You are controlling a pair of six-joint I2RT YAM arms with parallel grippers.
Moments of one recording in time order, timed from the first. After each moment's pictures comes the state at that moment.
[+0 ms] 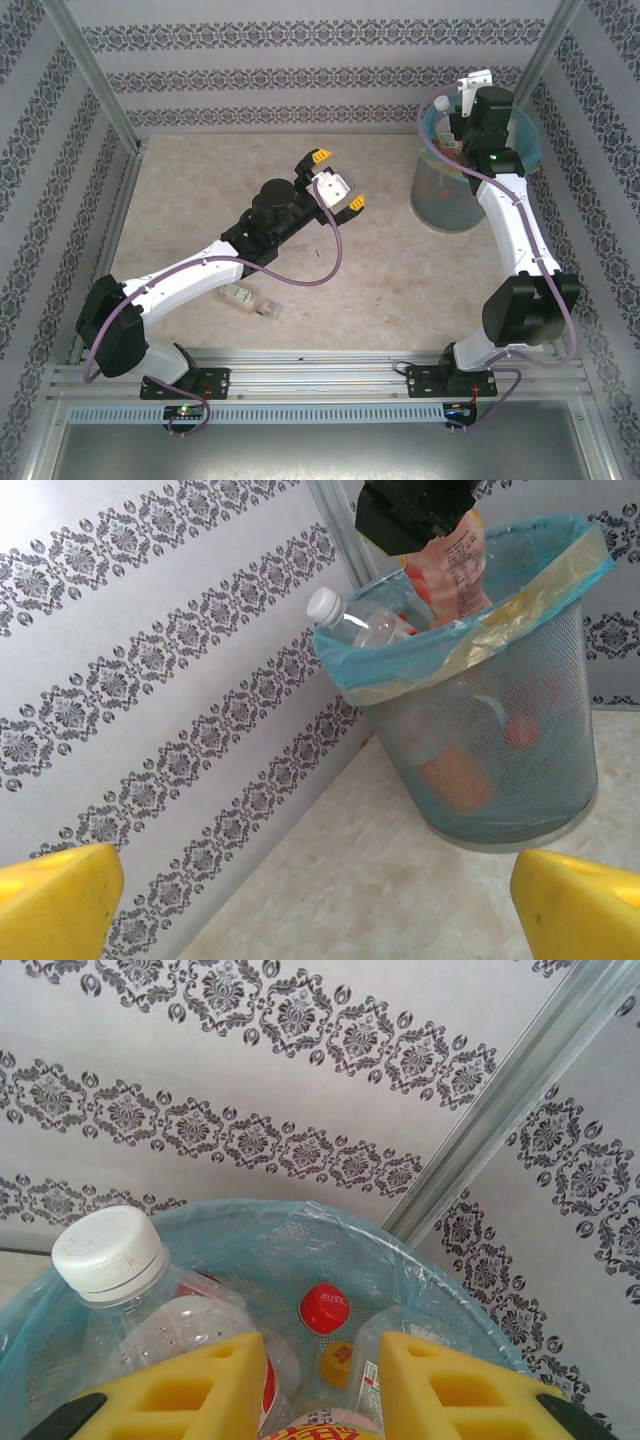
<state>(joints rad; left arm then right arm) -0.77 1.47 1.13 0.31 -0.06 0.46 0.00 1.56 1.55 -0.26 0.27 -0.29</state>
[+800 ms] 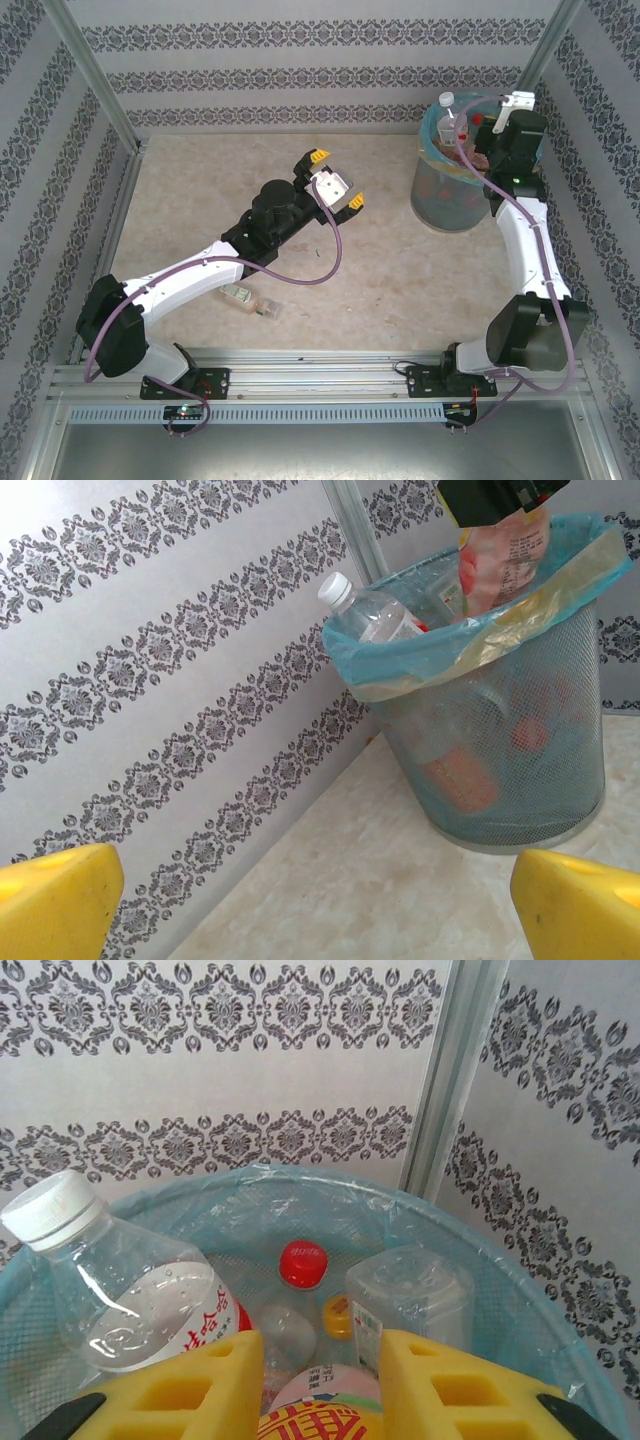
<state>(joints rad) -0.77 1.47 1.12 0.32 -0.07 0.44 -0.15 1.42 1.35 -0.18 0.08 -0.01</state>
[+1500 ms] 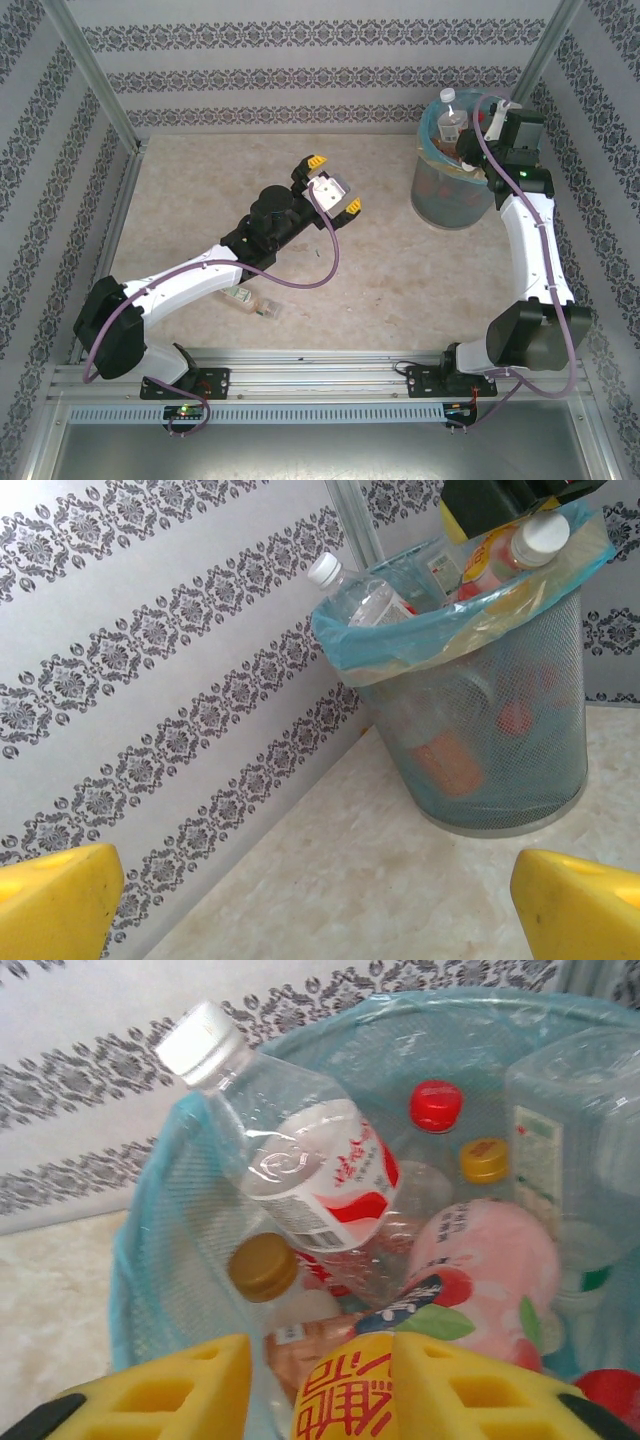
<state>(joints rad) -0.77 1.45 1.07 0.36 -0.08 0.42 -0.14 1.42 1.45 -0.52 -0.16 0.20</state>
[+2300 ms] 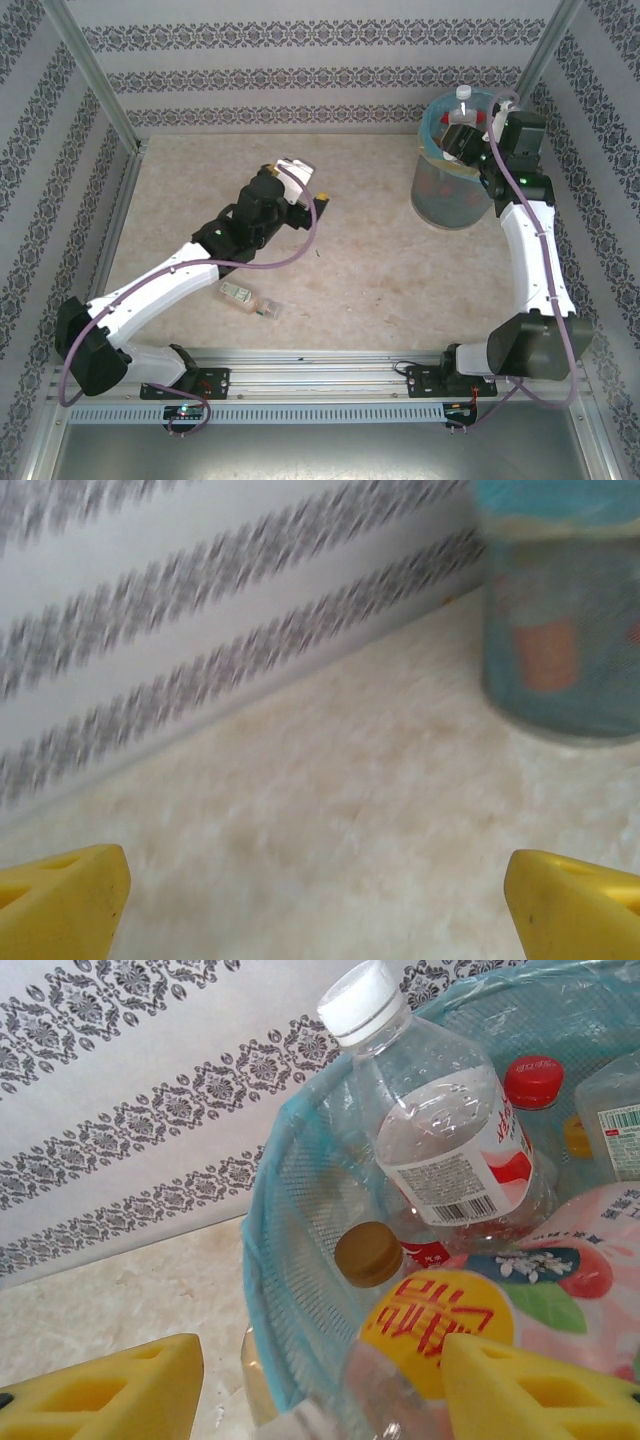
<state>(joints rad) -0.72 1.33 1.20 -0.26 -0.34 0.04 -0.12 1.36 1.42 -0.48 -0.26 0.36</state>
